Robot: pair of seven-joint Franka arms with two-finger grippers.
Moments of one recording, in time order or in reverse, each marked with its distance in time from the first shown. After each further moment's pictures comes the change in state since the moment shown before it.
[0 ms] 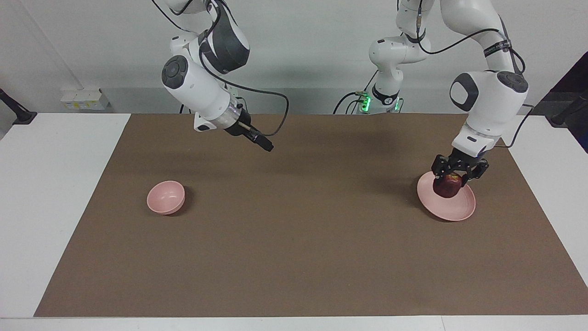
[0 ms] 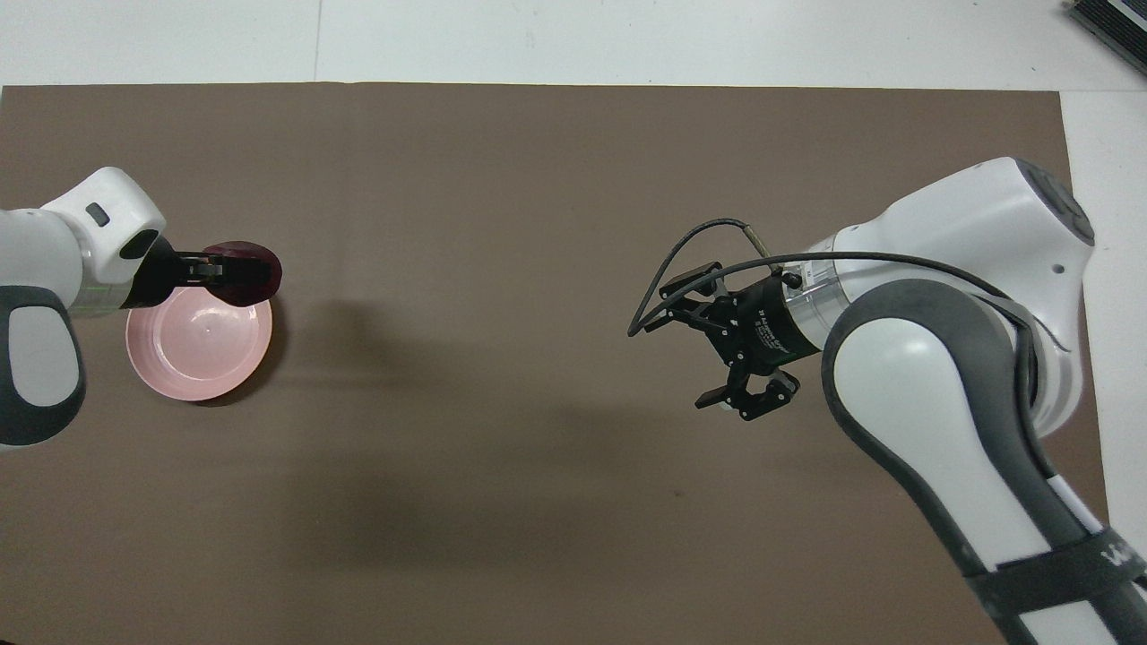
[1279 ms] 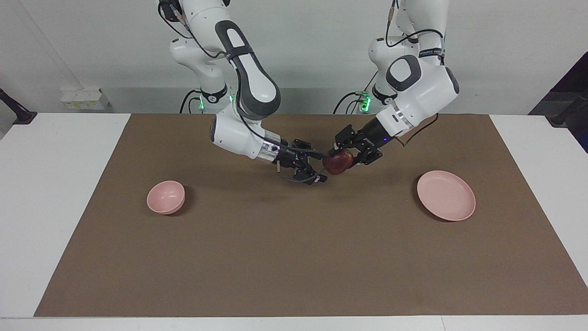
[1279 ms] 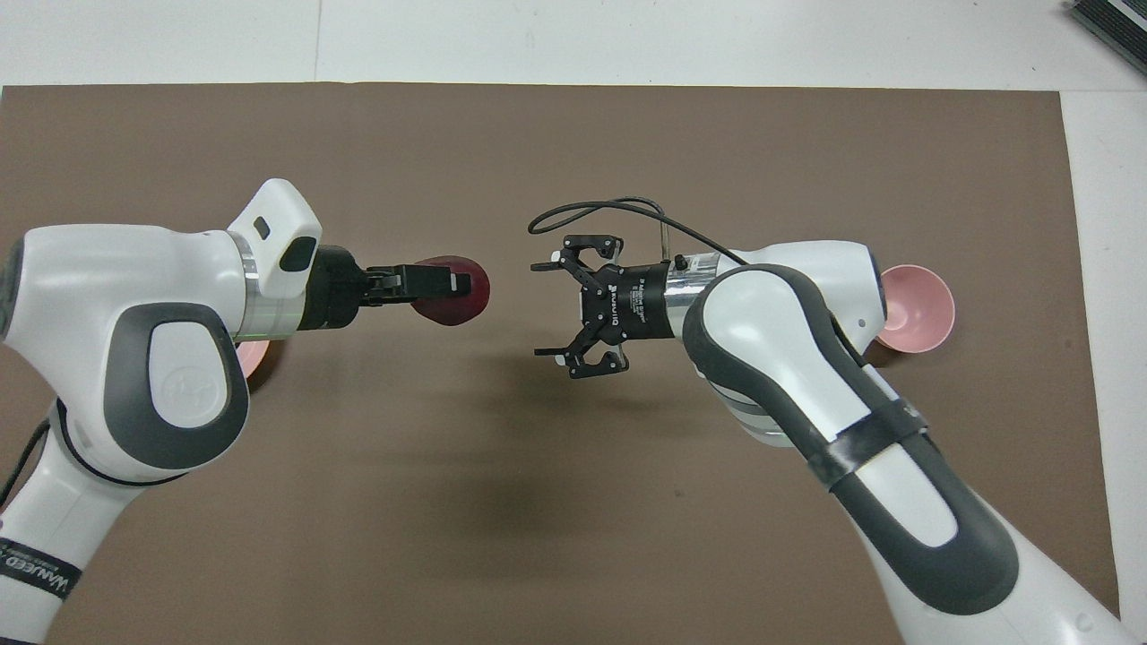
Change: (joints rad) left arm -0.064 -0.006 -0.260 0.004 -0.531 0.011 -0.003; right arm 0.194 0.231 0.002 0.002 0.625 0.462 -0.045
